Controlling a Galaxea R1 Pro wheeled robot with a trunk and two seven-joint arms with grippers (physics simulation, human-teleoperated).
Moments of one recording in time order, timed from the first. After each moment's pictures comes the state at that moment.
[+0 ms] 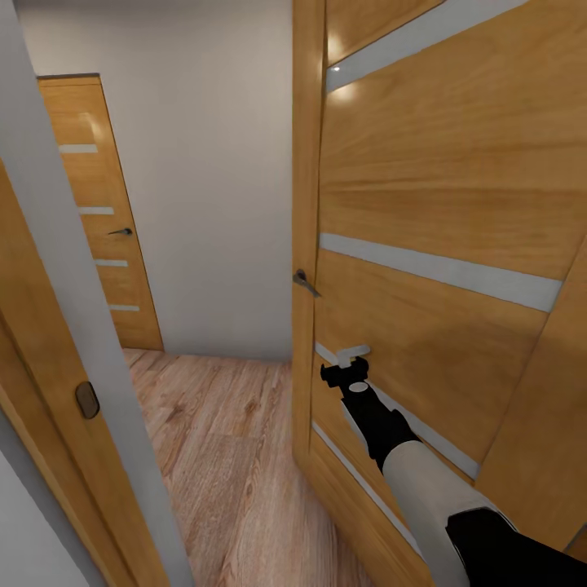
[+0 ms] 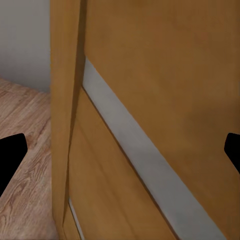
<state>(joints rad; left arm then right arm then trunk) 0.00 -0.04 0.04 -0.05 0.08 -0.10 0.00 -0.89 0.17 0.12 -0.54 0.20 0.15 -0.17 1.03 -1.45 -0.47</state>
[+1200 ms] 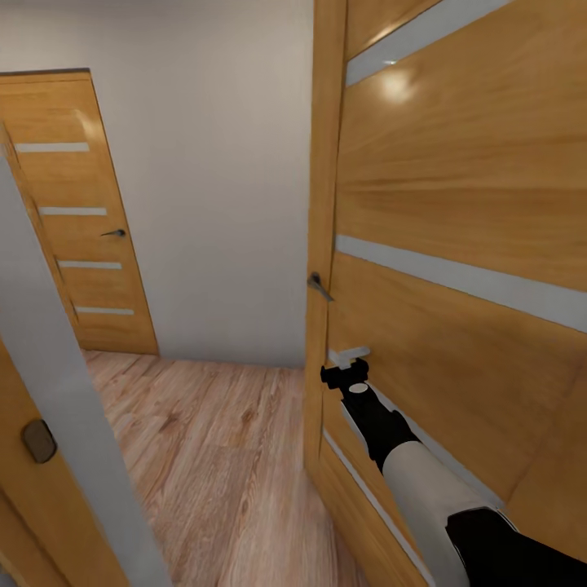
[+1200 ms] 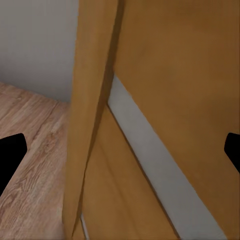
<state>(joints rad) 0.00 -0.04 0.04 -0.05 0.08 -0.10 0.00 -0.89 0.17 0.12 -0.53 0.20 0.15 -0.17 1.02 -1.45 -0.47</state>
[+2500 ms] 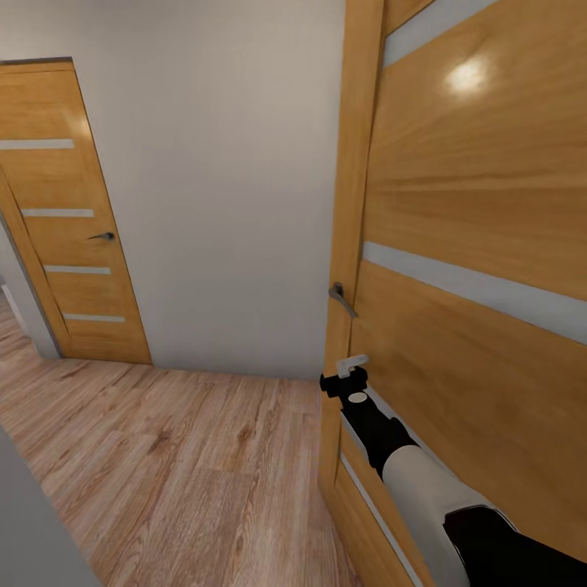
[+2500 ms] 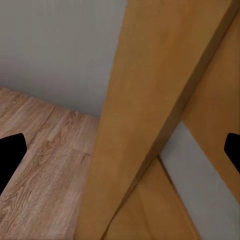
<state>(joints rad) 0.00 -0.04 0.04 -0.05 0.08 -0.10 0.00 -0.89 0.17 0.12 -0.45 0.21 0.08 -0.17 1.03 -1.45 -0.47</state>
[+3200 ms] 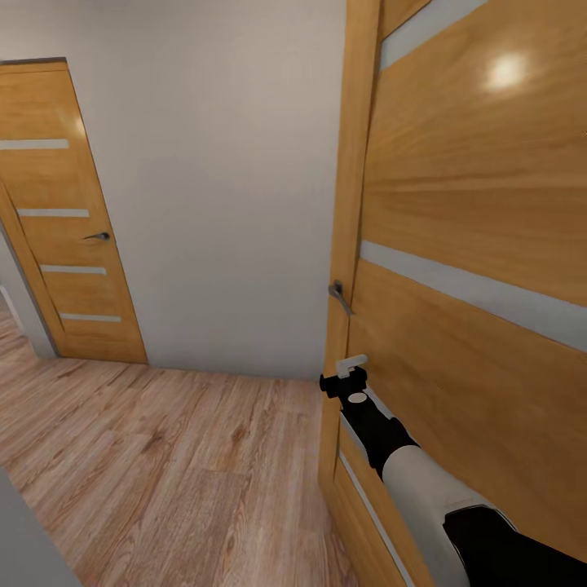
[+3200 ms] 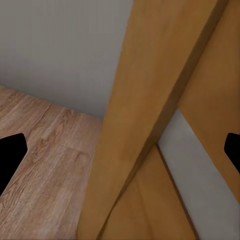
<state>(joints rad) 0.00 -0.04 0.04 -0.05 0.08 -0.10 0.00 -0.89 0.17 0.13 -0.44 0.20 0.08 -0.17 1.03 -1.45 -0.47</state>
